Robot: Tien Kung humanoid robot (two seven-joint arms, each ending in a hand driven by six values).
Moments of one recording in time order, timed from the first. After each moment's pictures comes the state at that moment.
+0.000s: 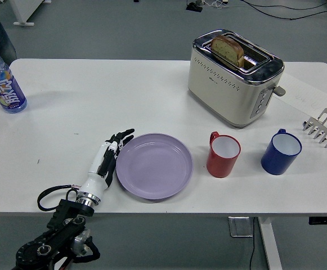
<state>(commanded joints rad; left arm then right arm) -0.28 0.00 -0.93 -0.93 0.94 0.15 -0.56 0.08 -0.10 0.66 0.18 -0.62 -0.08 -0.03</state>
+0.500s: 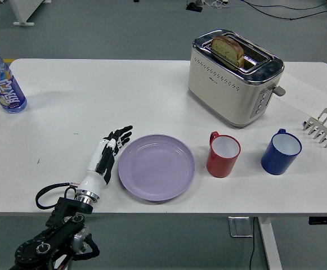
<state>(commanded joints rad) -0.28 0.00 -0.99 -0.94 0.98 0.17 -0.56 0.08 -0.10 0.67 0.18 -0.62 -0.08 -0.03</state>
